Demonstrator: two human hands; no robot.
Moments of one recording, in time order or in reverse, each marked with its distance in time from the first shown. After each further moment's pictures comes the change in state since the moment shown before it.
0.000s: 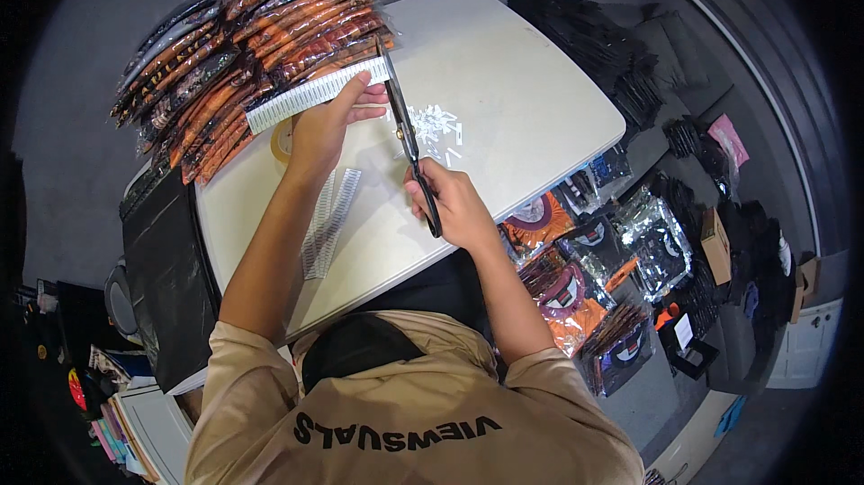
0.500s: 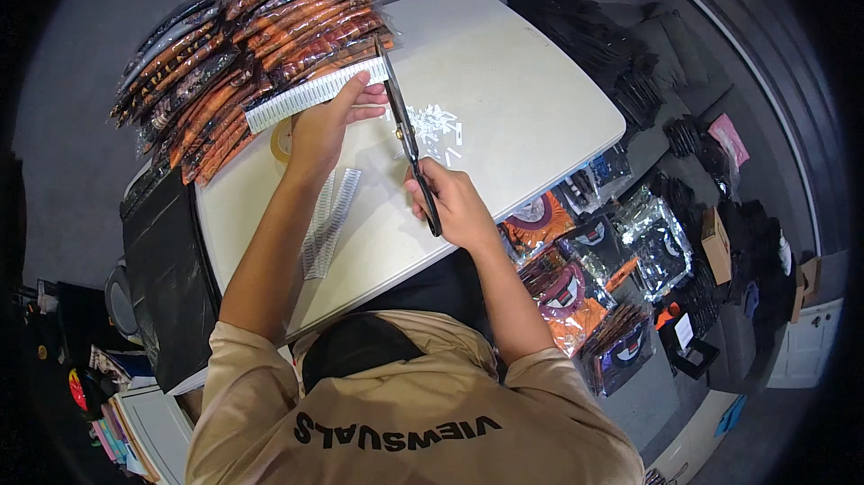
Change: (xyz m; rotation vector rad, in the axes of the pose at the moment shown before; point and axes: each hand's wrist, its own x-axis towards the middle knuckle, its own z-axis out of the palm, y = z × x) left_hand 0.000 0.000 0.001 0.017 0.007 -0.005; right_hand 0.000 0.001 -0.001 -0.019 -0.008 -0.001
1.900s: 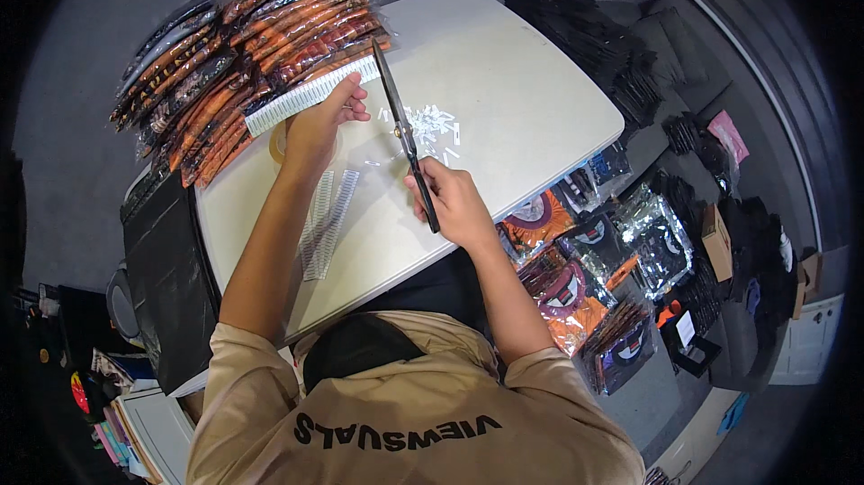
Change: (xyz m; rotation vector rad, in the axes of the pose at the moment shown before) left_hand 0.005 -0.004 -0.008 0.010 0.082 -0.040; right_hand -0.001 -0.001 0.000 0.023 0.047 0.104
